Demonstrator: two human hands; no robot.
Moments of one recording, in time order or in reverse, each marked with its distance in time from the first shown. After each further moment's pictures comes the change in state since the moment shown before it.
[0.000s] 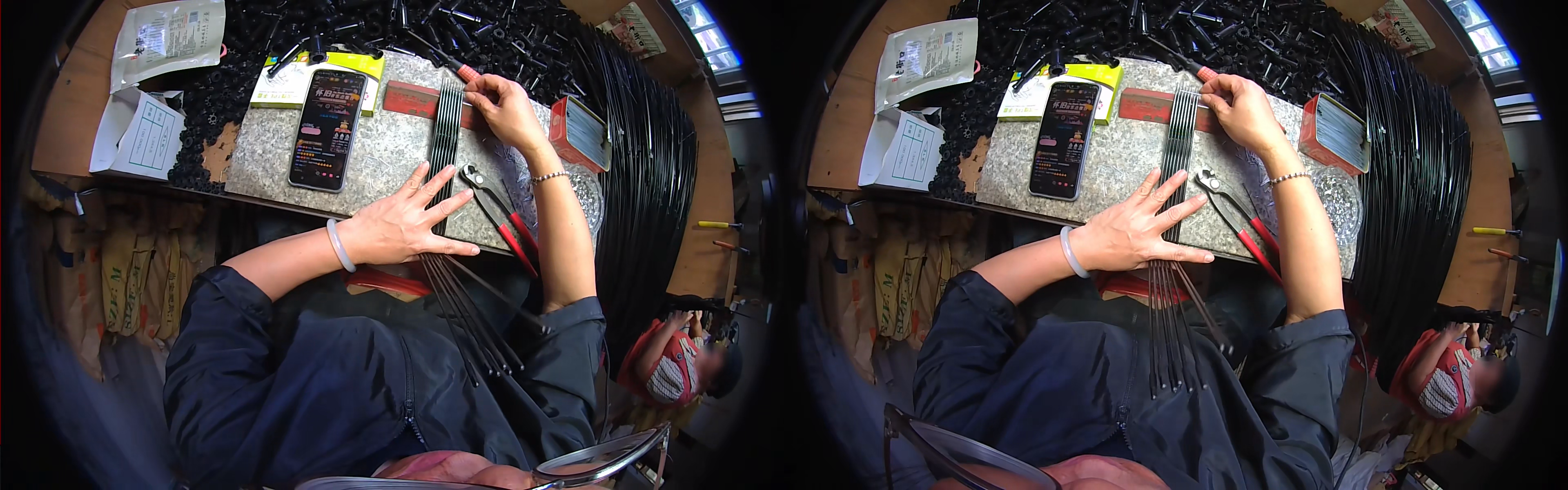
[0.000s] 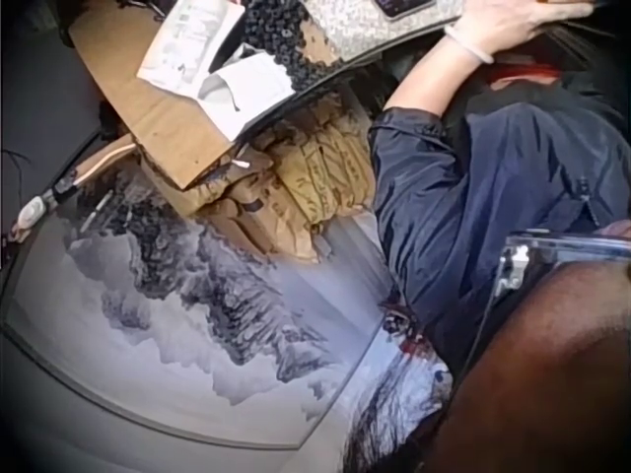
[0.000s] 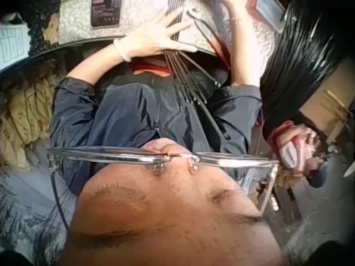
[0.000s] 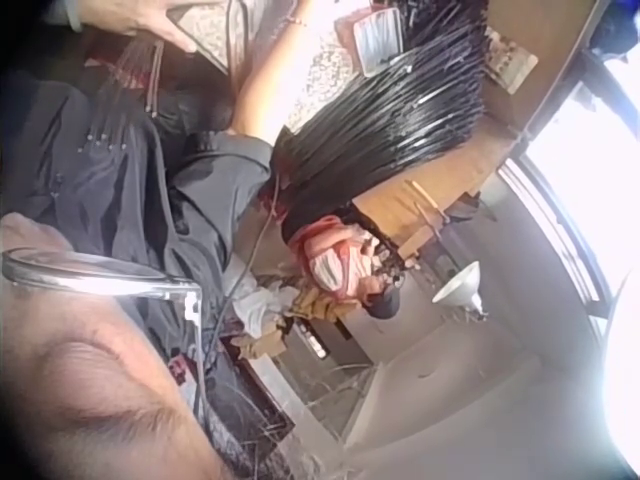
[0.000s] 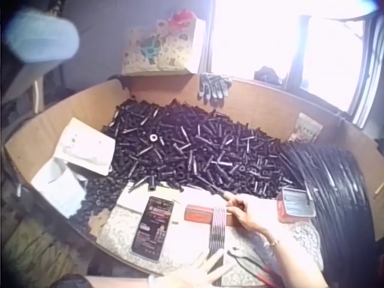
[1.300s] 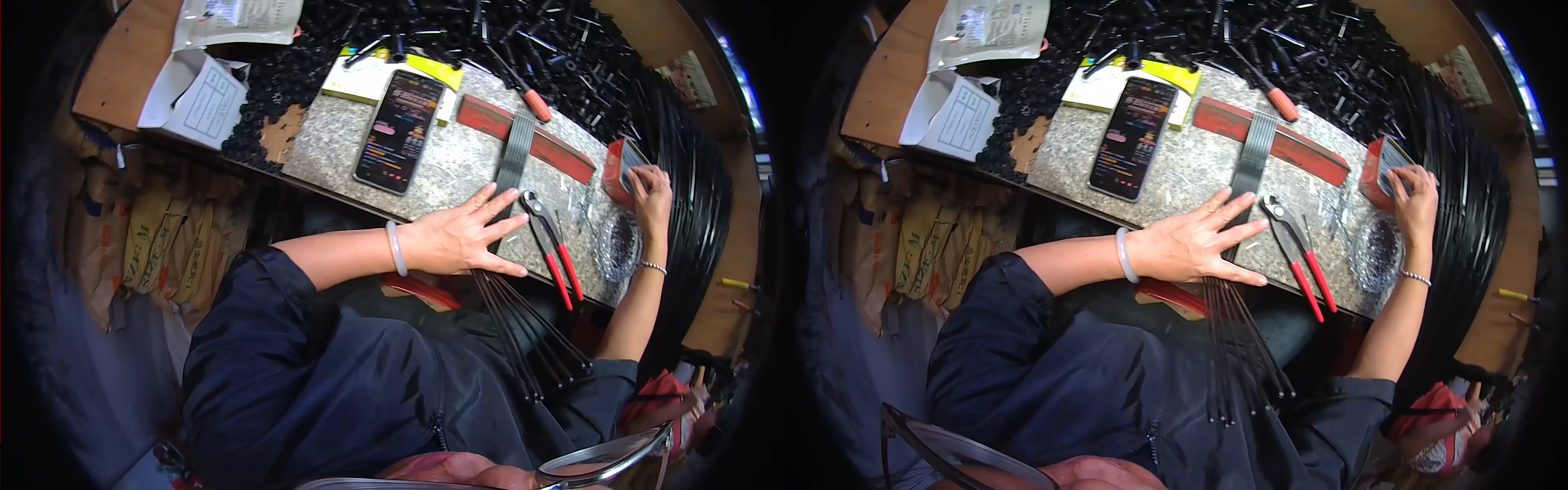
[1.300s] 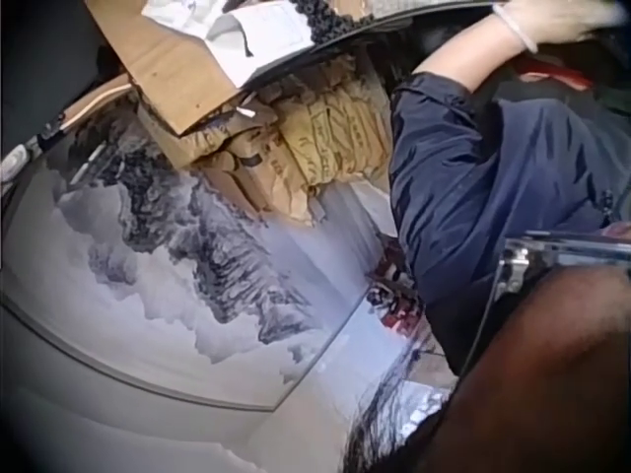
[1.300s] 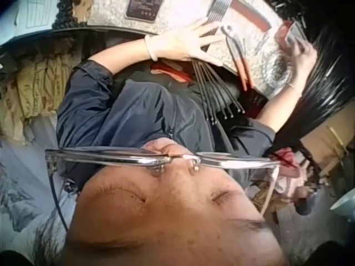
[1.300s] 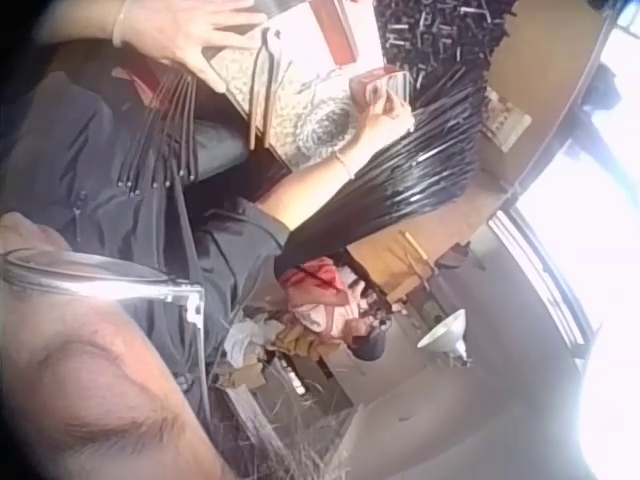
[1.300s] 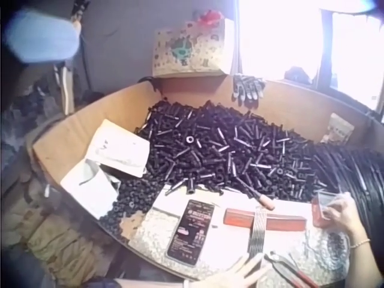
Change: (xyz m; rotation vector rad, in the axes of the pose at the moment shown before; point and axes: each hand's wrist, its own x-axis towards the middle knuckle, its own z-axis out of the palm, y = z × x) left_hand -0.003 -0.001 0.003 -0.026 0.058 0.011; right_hand -0.075 0.078 -0.126 -0.713 0.279 -0.195
